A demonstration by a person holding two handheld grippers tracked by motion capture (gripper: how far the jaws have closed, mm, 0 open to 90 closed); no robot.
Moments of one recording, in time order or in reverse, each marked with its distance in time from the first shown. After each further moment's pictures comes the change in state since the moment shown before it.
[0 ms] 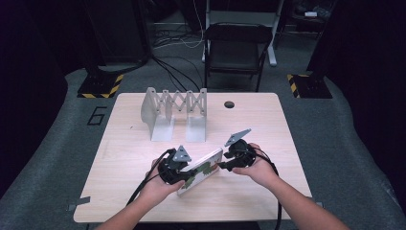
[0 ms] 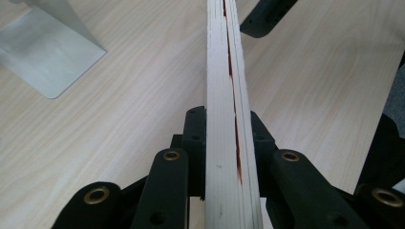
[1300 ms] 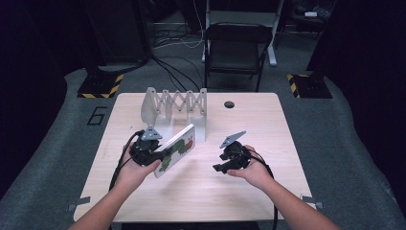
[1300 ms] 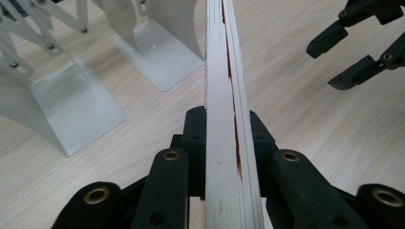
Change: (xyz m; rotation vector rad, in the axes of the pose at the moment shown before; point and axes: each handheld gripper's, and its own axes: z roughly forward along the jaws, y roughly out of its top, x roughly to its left) left arm 0.061 -0.003 -0.059 -0.062 0.161 -0.132; right arm 0.010 0.004 0.013 0.003 0.014 0.025
